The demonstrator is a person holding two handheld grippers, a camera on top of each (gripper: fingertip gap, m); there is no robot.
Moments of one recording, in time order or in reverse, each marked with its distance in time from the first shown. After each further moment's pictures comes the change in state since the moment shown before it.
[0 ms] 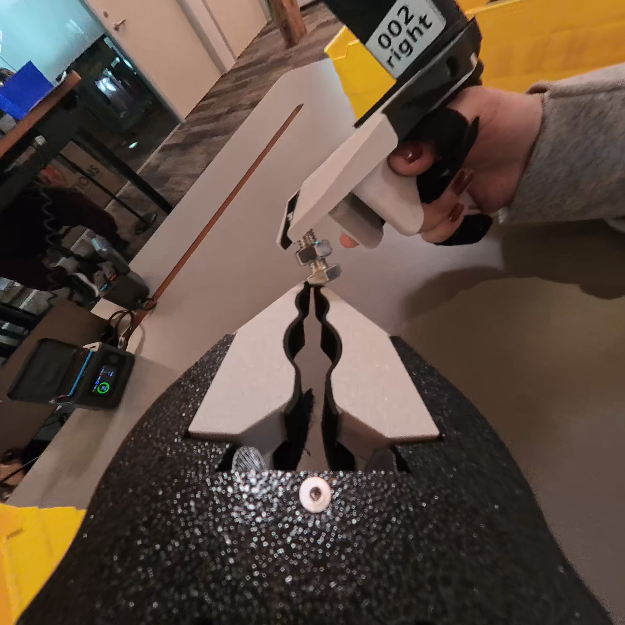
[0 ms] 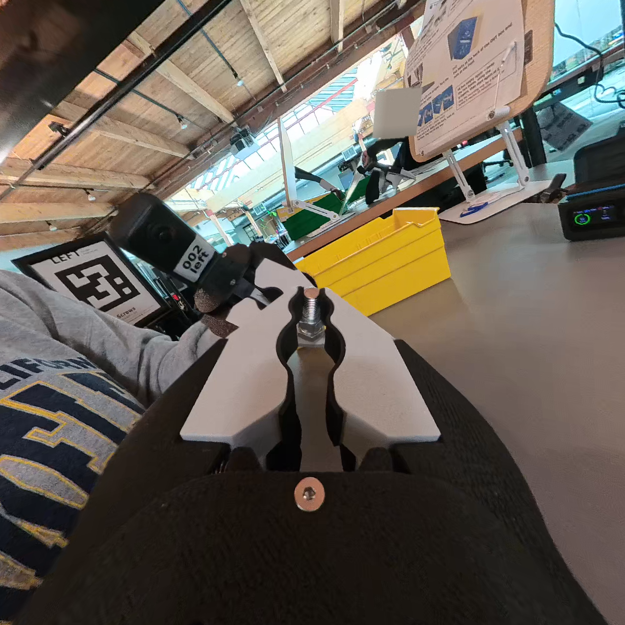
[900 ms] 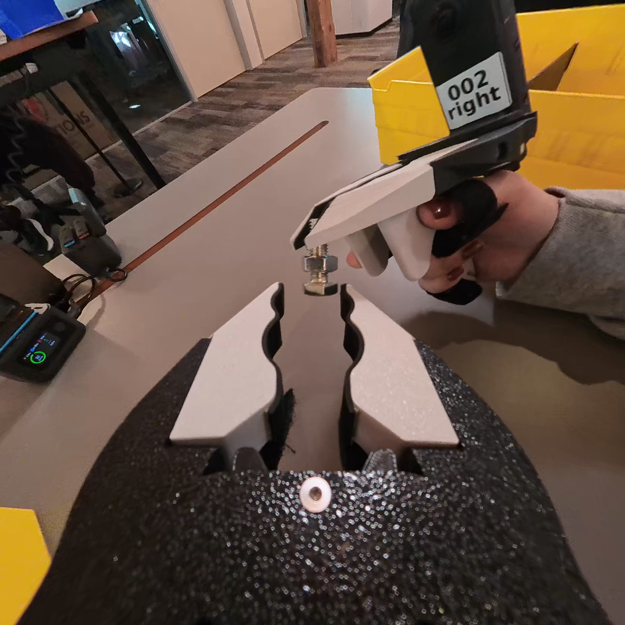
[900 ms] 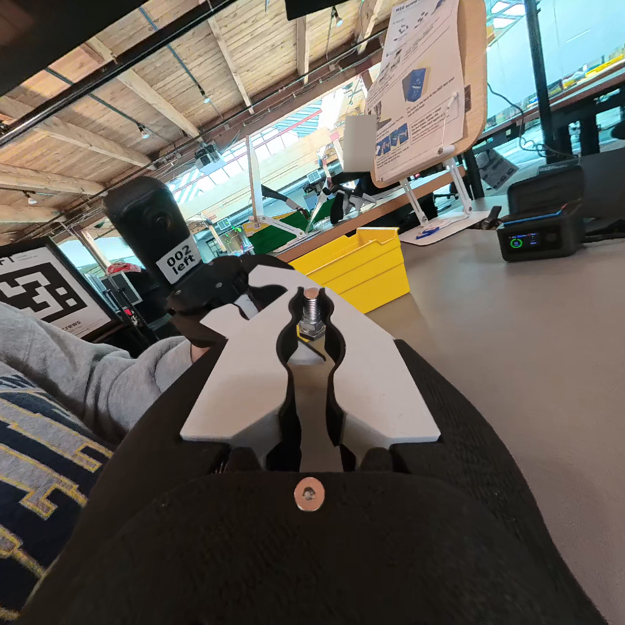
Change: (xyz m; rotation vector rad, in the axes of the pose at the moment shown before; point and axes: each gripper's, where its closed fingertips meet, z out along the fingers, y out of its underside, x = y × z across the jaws) left arm -0.009 -0.003 0.014 0.051 -0.020 -0.262; right arm 0.014 -0.005 -0.001 0.069 0.105 -0.080
